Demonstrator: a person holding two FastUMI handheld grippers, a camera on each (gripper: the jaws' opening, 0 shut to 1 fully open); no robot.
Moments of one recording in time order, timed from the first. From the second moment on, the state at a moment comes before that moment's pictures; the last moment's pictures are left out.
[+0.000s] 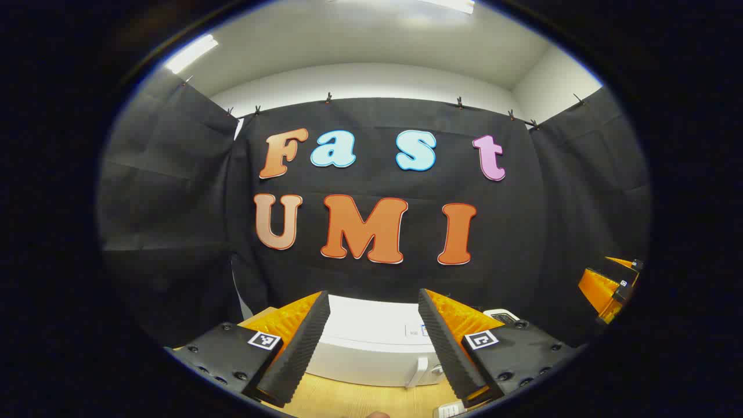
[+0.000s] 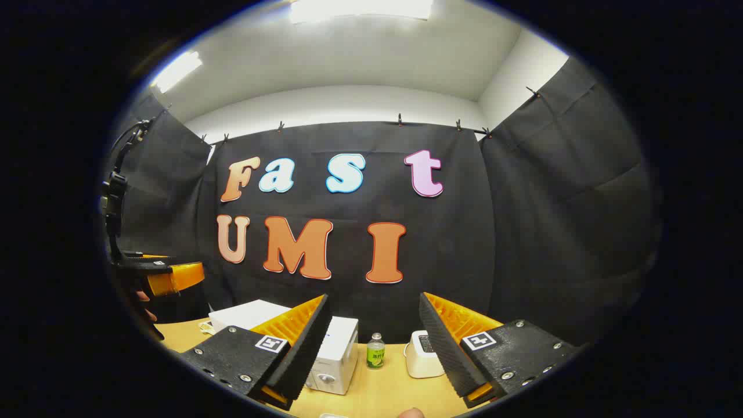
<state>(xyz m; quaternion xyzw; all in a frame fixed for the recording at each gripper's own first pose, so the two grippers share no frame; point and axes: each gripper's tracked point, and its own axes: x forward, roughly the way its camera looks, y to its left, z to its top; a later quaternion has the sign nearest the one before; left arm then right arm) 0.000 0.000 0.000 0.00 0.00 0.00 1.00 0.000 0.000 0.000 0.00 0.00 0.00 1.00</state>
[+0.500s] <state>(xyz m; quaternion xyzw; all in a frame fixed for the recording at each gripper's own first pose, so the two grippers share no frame) 0.011 0.015 0.007 -0.01 -0.02 -0.08 1.00 -0.010 0.035 0.005 0.01 0.01 -0.03 1.00</state>
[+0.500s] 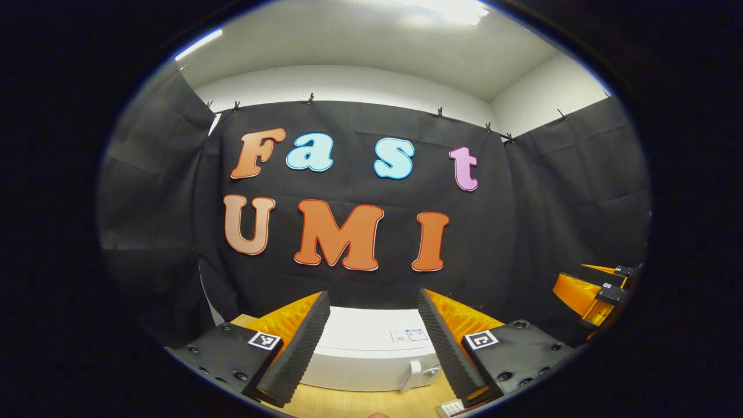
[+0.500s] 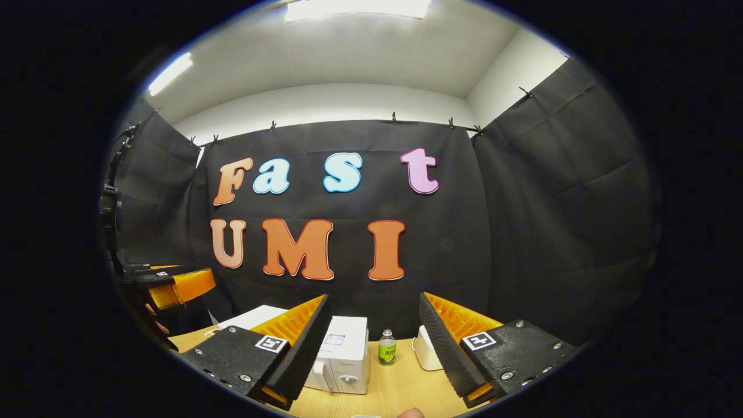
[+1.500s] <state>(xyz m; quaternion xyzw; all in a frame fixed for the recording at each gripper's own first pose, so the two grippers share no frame) 0.028 -0.039 -0.070 0.05 0.02 -0.10 0.99 -0.017 -0.020 -0.014 0.00 0.03 -0.10 0.99</state>
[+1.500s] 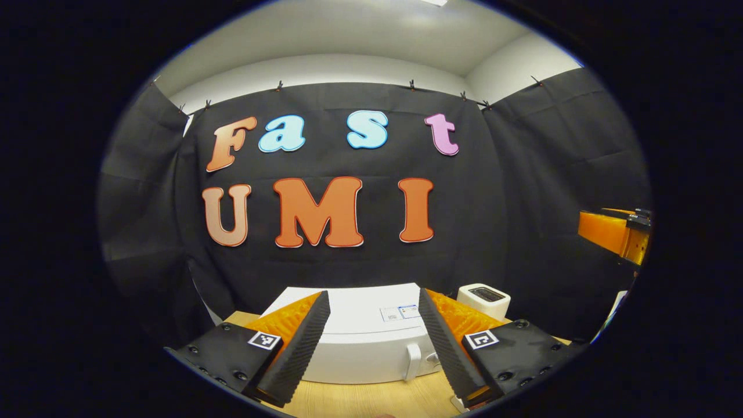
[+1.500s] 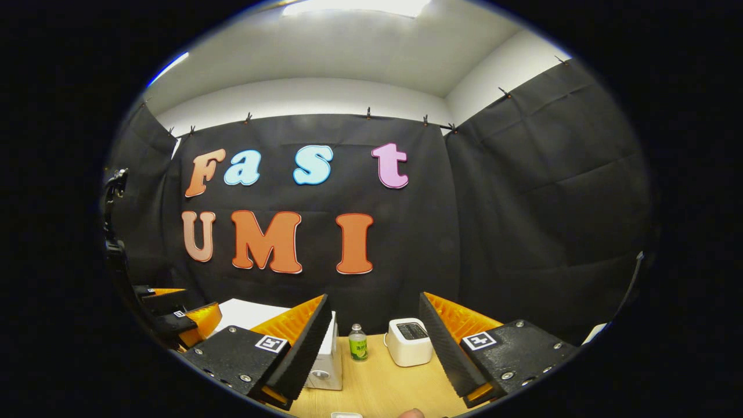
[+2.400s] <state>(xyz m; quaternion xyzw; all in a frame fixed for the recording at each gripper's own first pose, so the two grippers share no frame) 0.057 -0.115 -0.265 0.14 0.12 -0.10 0.98 -0.054 -0.076 -0.053 -0.01 0.09 -0.14 0.99</state>
